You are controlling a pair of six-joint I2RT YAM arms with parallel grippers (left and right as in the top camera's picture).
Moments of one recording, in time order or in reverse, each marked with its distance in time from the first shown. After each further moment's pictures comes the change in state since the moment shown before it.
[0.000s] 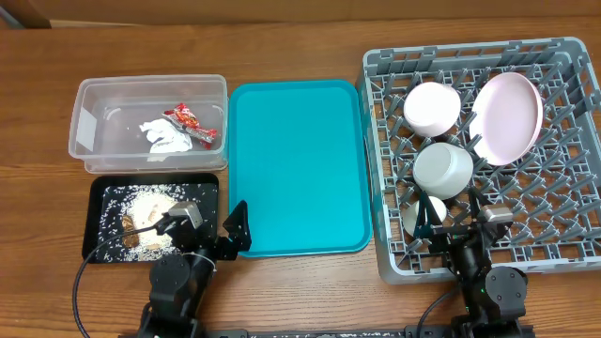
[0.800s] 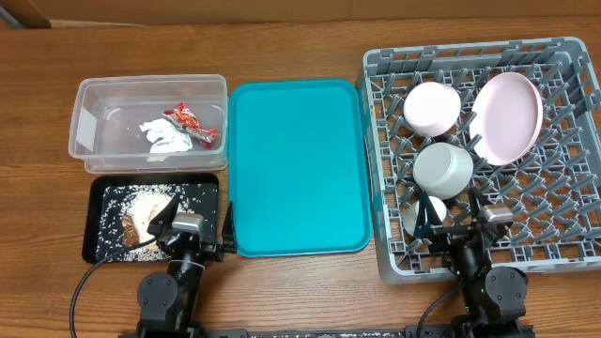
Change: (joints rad) left arm 0.097 -0.214 -0.018 -0.031 -0.004 0.507; right arm 0.000 0.000 0.000 0.001 0.000 0.000
